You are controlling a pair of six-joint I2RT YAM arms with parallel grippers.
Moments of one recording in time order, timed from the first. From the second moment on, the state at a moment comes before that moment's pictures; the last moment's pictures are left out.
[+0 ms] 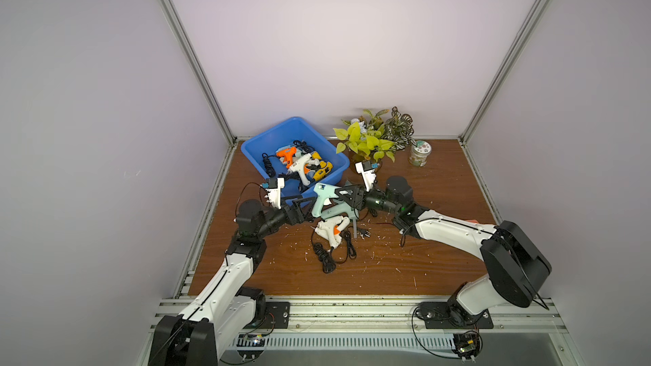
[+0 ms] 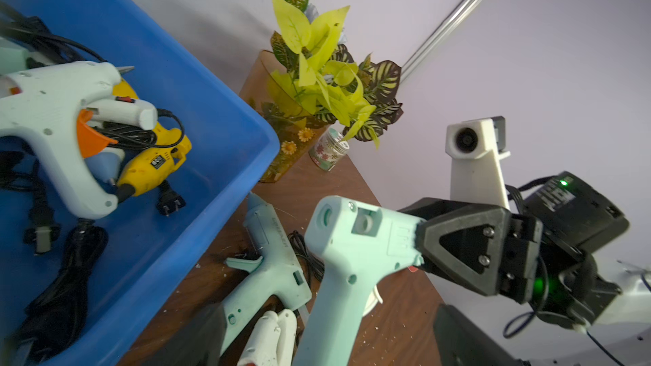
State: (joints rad) left arm -0.14 0.93 0.36 0.46 0.74 -0.61; right arm 0.68 1.53 0.85 0.59 -0.51 0.72
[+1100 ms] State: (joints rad) left arm -0.25 1.00 0.41 0.55 0.82 -0.64; right arm 0.63 1.66 0.85 1.05 -0.77 1.04
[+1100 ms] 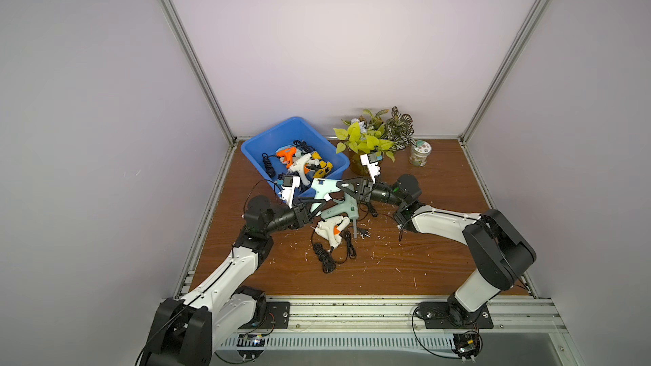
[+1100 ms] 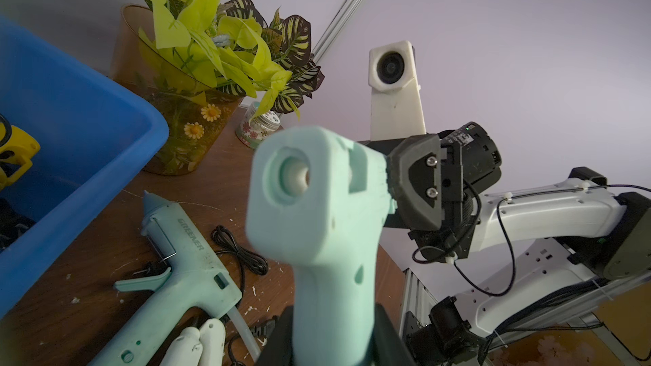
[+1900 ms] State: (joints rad) left arm -0.15 1.29 0.83 0.37 0.34 -0.53; right arm 0.62 1.14 0.74 0.22 -0.02 0.62
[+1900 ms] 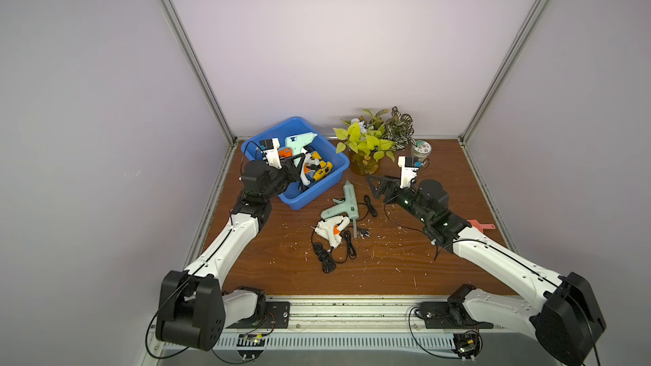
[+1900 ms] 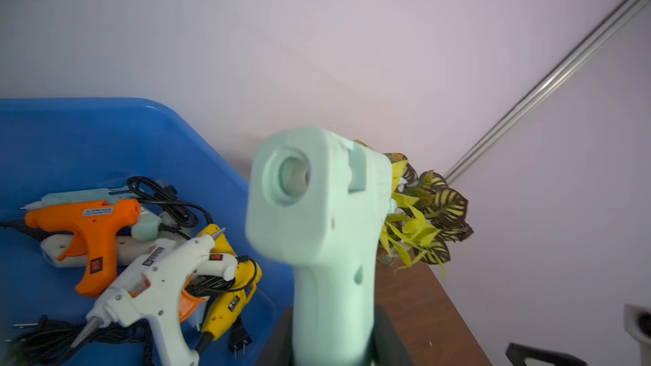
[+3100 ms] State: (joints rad) left arm 0.00 2.10 1.28 0.50 0.14 -0.66; right arm 0.62 1.10 0.72 0.09 0.10 0.57
